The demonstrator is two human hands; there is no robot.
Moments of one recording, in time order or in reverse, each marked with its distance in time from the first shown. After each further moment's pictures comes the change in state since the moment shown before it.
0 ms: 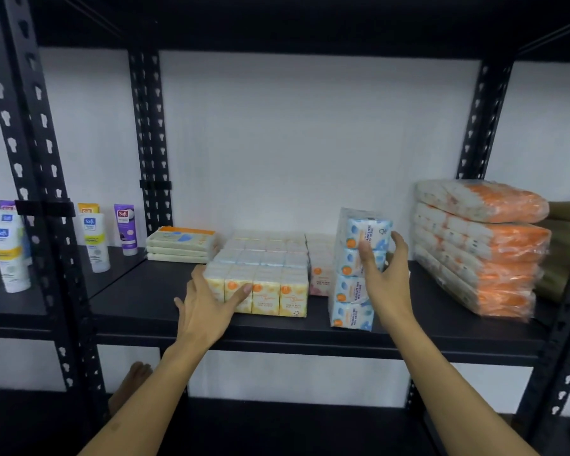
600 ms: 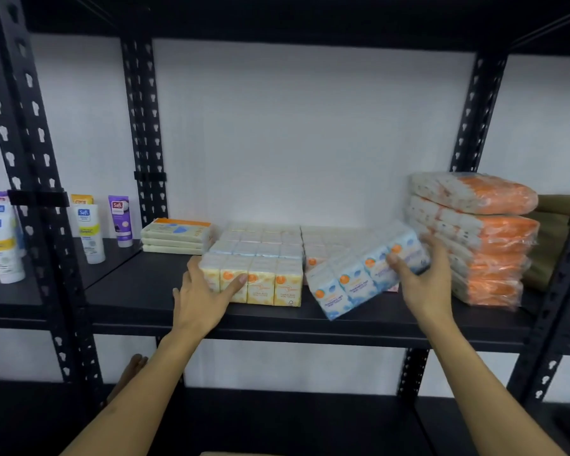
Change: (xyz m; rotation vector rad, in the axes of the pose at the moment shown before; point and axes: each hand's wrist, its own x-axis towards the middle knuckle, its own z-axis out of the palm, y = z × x) left_hand -0.001 -0.003 0.000 -0.008 -0.019 -0.009; right_hand 0.013 0.026 -0.068 -0.200 0.122 -0.131
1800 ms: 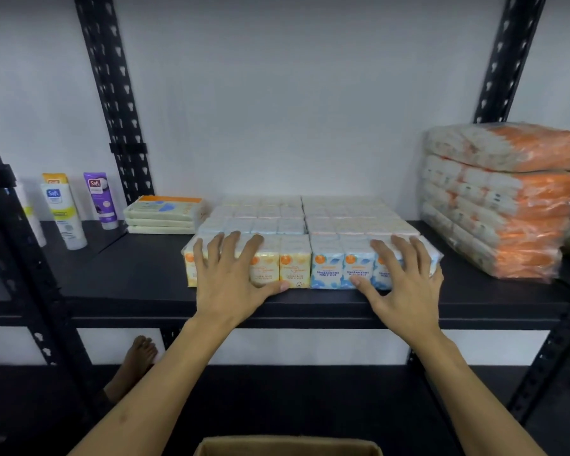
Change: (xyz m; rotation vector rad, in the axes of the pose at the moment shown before) left_hand 0.006 0.016 0.051 0.714 0.068 0.517; right_hand -0.028 0.084 0.039 -0.797 -0.121 -0.381
